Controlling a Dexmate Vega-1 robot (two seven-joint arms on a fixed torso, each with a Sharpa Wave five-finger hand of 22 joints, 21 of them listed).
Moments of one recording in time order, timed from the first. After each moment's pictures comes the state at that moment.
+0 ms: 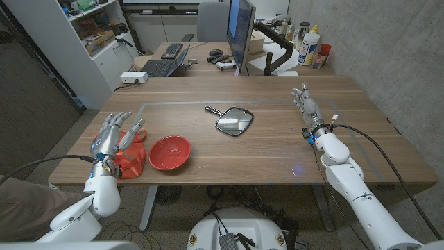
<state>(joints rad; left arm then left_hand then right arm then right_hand) 1.61 0.81 0.02 -1.96 0.32 0.30 0.76 0.14 -0.01 0.18 -0.10 0.37 0.25 -0.17 0.20 0.18 0.16 -0.11 0.20 0.19 -0.06 -0.04 0.19 0.18 0.07 0.05 0.19 0.18 -1.05 -0.33 -0.07 -1.49 0.21 0.28 0.04 0.03 0.08 -0.08 0.13 0.32 0.12 -0.01 0.19 0.19 0.16 0.05 0.23 0.19 -0.03 -0.04 0.18 0.18 0.01 0.06 0.20 0.18</state>
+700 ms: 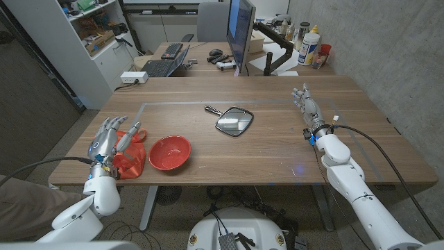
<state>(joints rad) 1.60 0.82 0.03 -1.95 0.28 0.37 0.77 0.14 -0.01 0.18 -0.10 0.37 0.25 -0.17 0.20 0.18 0.17 -0.11 0.20 0.19 -0.05 -0.04 0.19 0.18 0.08 0.06 0.19 0.18 -1.05 -0.33 -0.07 -1.48 0.21 0.29 0.05 0.03 0.08 -0.08 0.13 0.32 0.12 -0.01 0.19 0.19 0.15 0.04 0.23 0.19 -0.05 -0.04 0.18 0.18 0.01 0.06 0.20 0.18</state>
